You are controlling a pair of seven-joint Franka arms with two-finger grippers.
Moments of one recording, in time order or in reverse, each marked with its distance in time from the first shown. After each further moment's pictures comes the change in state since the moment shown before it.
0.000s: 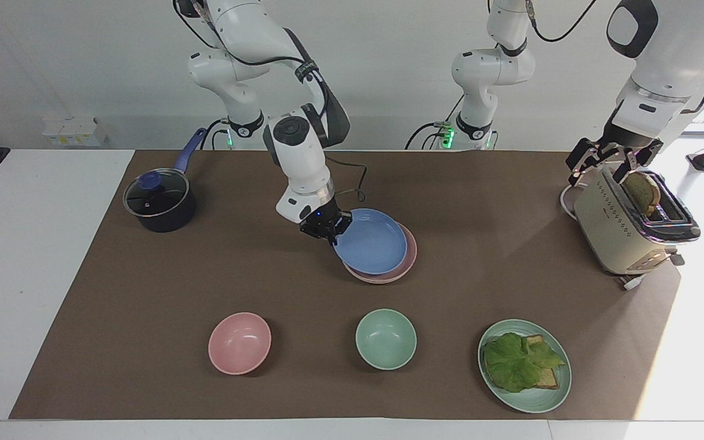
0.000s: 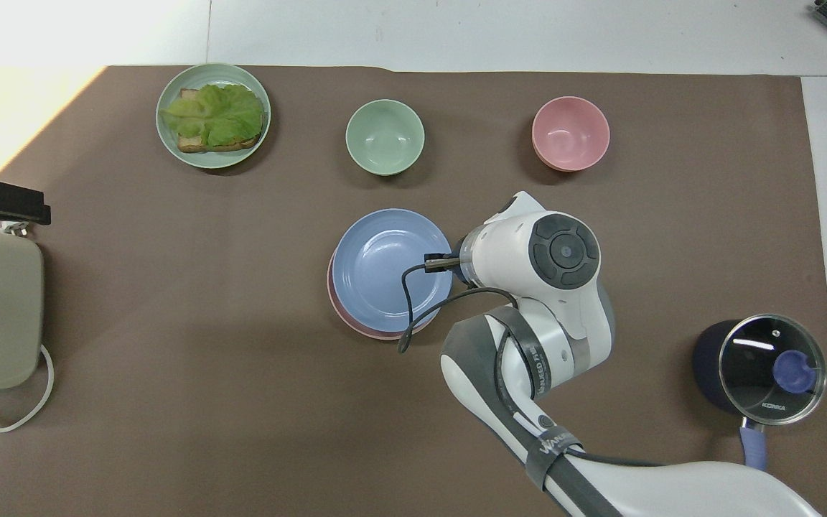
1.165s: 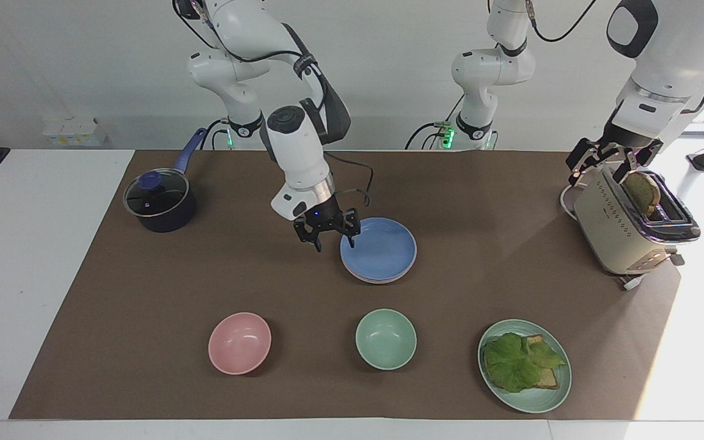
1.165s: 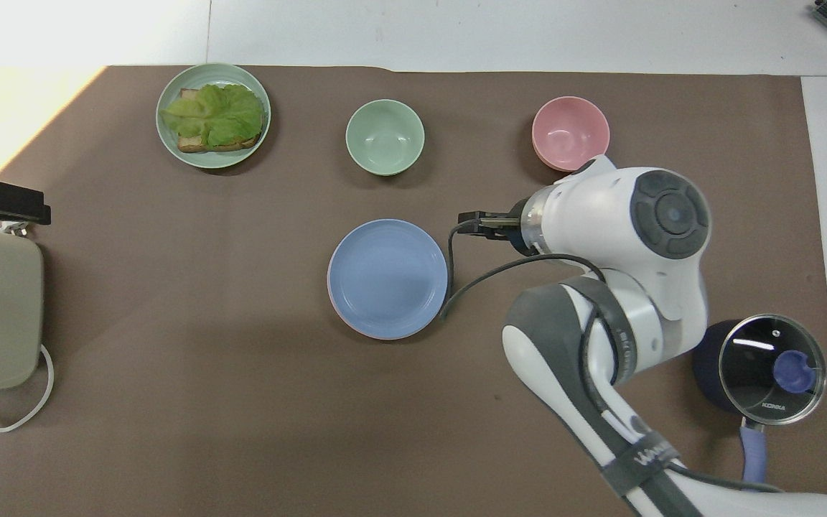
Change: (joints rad) left arm 0.000 0.000 0.000 0.000 0.000 0.000 0.000; right arm -0.128 -0.148 -0.024 0.066 -0.003 -0.201 0.059
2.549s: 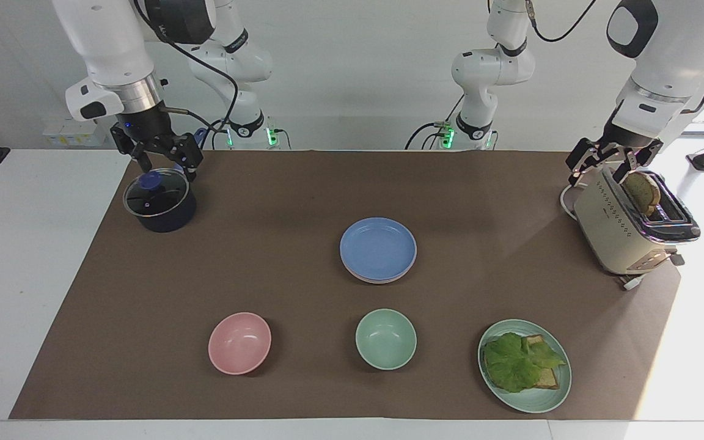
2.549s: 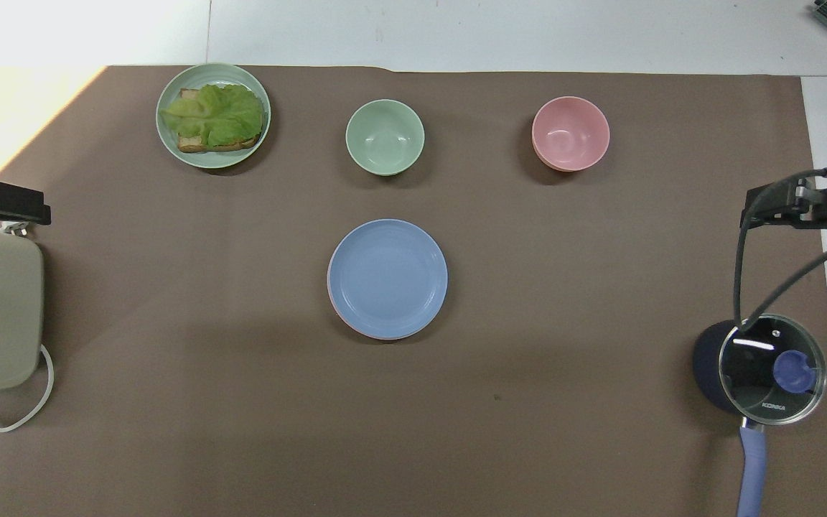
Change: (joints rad) left arm 0.000 0.000 0.000 0.000 0.000 0.000 0.000; right arm -0.309 -0.126 -0.006 0.360 -0.193 -0.671 -0.123
